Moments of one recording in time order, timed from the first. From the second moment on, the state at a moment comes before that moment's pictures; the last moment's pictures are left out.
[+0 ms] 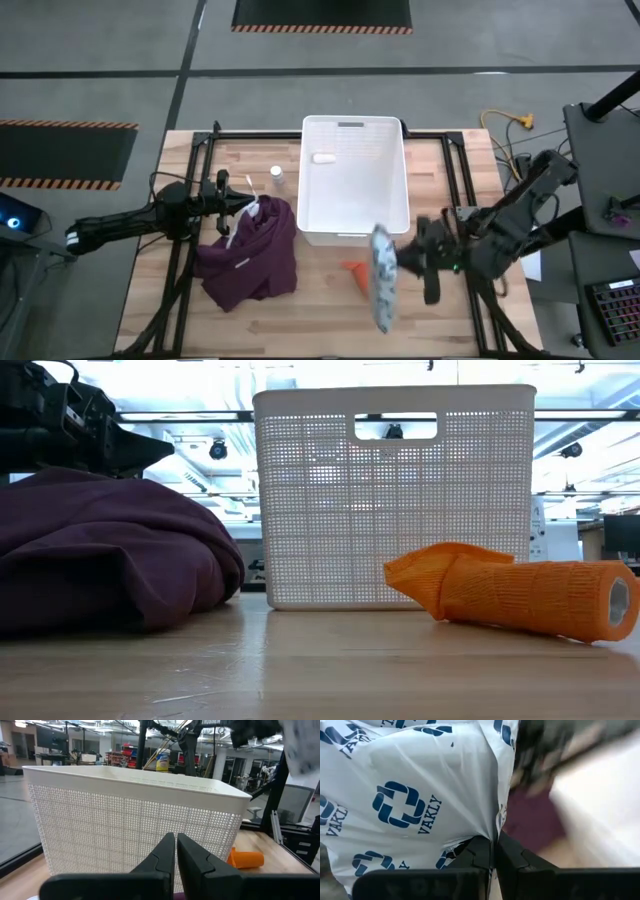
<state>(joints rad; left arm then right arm) 0.26 0.15 0.01 0.18 0.12 -0.11 0.74 1.19 1.18 -0.28 0.75 0.73</state>
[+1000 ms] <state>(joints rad) 0.26 0.15 0.01 0.18 0.12 -0.11 -0.16 1.42 1.37 -0.64 0.83 -0.06</state>
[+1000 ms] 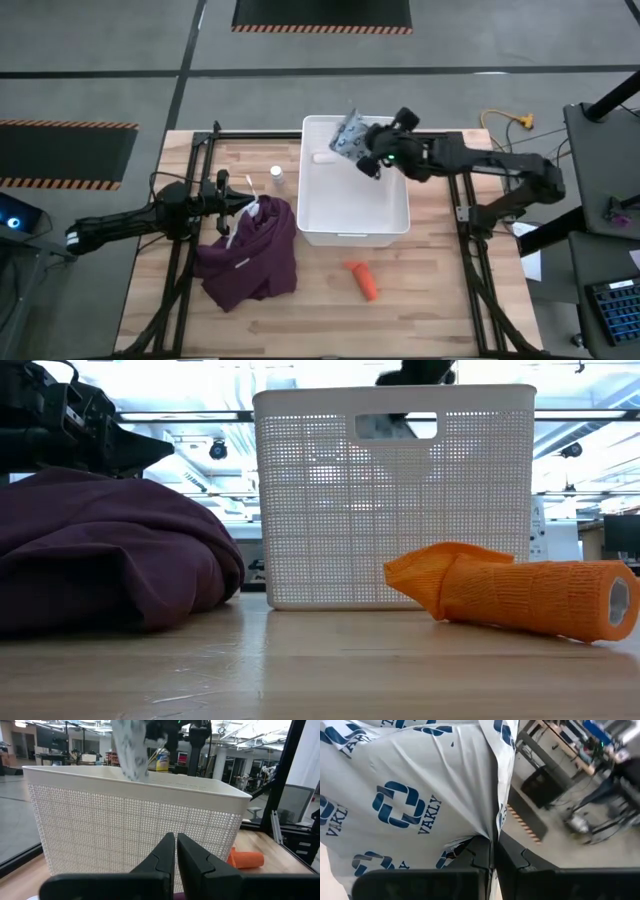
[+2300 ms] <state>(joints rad) 0.26 0.15 0.01 0.17 0.12 -0.11 -0.29 1.72 1.37 -0.68 0.73 -0.53</state>
